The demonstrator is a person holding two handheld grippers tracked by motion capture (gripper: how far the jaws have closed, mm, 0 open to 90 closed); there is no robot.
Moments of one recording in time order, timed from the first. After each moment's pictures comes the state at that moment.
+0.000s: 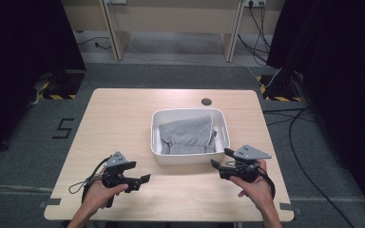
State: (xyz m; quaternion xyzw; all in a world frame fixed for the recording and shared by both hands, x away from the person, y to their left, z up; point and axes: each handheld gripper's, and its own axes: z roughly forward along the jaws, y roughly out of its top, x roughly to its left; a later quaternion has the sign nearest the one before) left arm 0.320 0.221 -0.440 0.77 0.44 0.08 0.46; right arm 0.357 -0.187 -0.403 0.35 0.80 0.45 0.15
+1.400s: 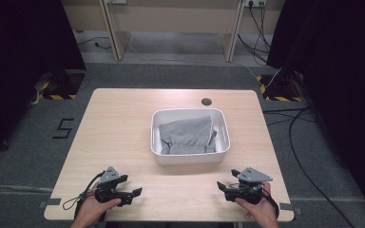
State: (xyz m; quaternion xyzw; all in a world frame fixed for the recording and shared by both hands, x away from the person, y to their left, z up) left arm 0.290 0.244 -0.486 0.77 0.46 0.09 0.43; right arm 0.319 -0.211 -0.460 0.38 0.82 0.41 0.15
